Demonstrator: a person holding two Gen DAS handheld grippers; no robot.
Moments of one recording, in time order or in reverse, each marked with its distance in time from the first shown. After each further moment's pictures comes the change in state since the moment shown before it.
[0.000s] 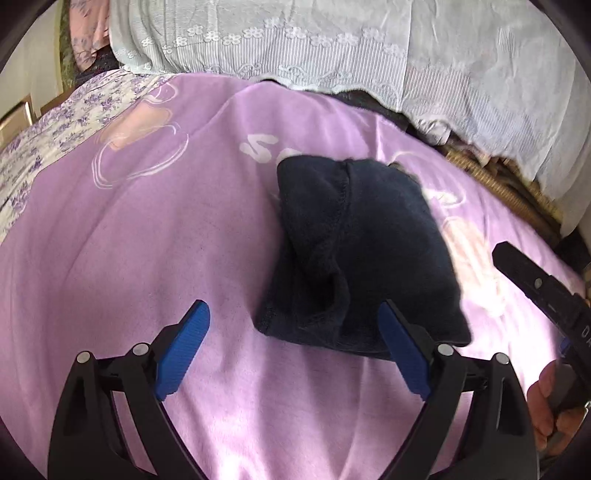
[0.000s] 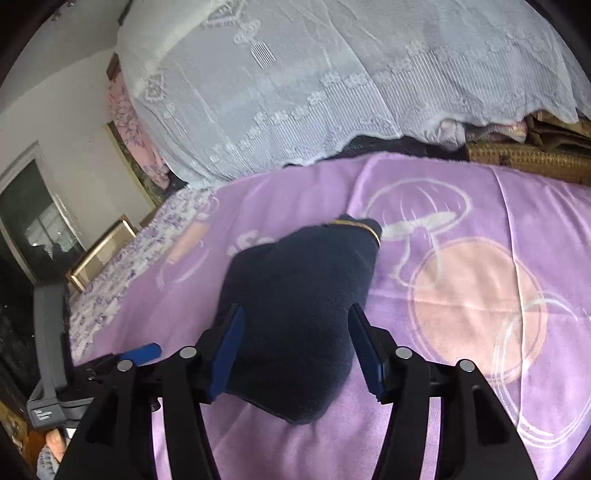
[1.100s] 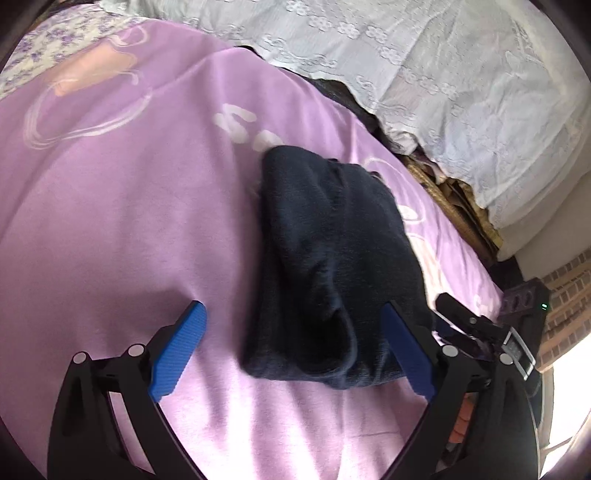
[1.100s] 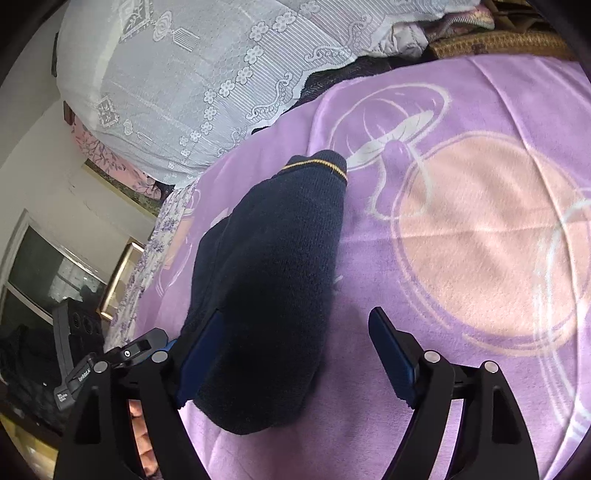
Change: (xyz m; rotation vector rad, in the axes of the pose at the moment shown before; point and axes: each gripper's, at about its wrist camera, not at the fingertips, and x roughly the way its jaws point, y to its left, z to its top) left arm 0.045 0.041 0.024 -0.128 0.090 -0.384; right arm 0.047 -0.060 -0.015 0.293 0.143 0.149
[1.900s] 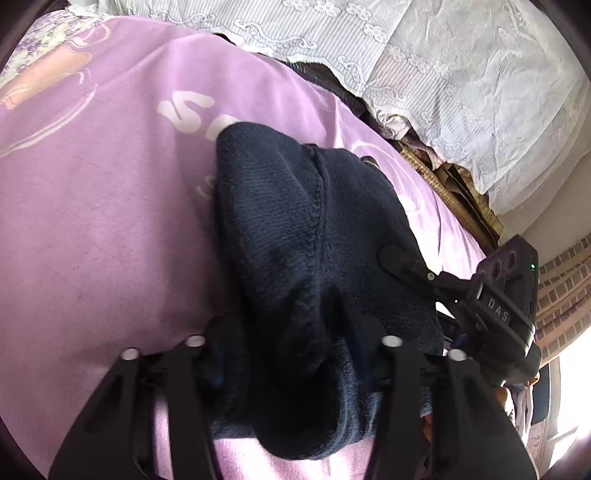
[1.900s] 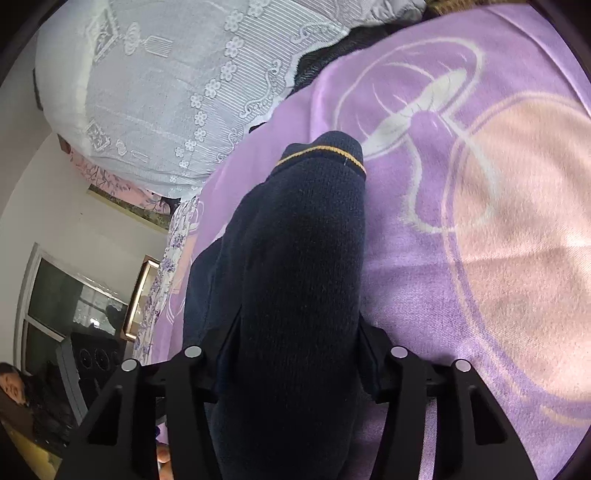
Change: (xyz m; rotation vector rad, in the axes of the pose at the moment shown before) left arm 0.041 -0.018 0.008 0.051 0.007 -0.001; right arm 0.055 -0.008 0.021 0.087 0.004 0.075
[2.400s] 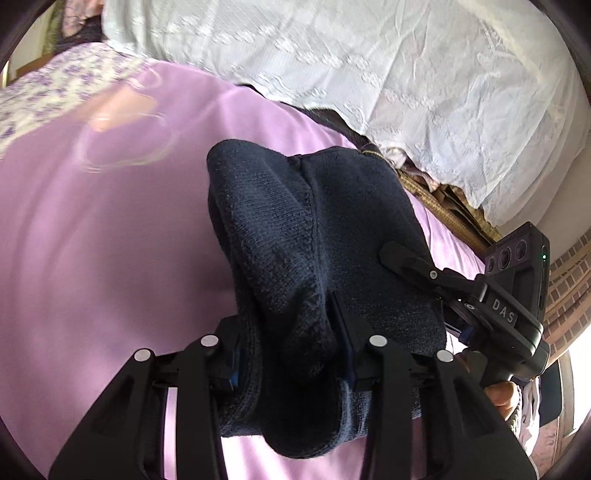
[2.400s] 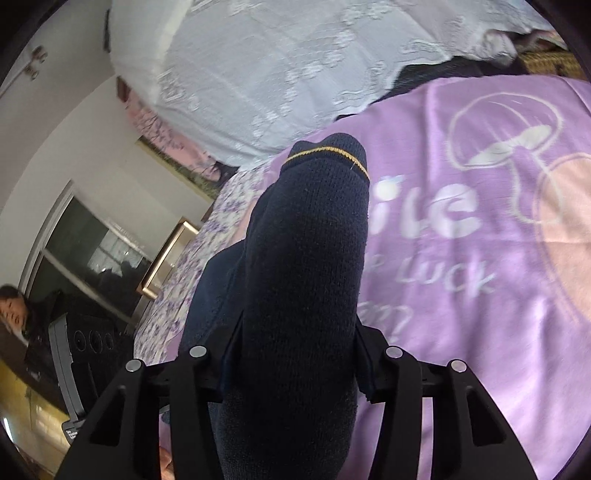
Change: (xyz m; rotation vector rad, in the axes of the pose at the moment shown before) left arm -0.114 0.004 -0.046 0.003 -0.137 0.109; right arm -0.025 0.099 -0.046 -0.225 0.030 0.110
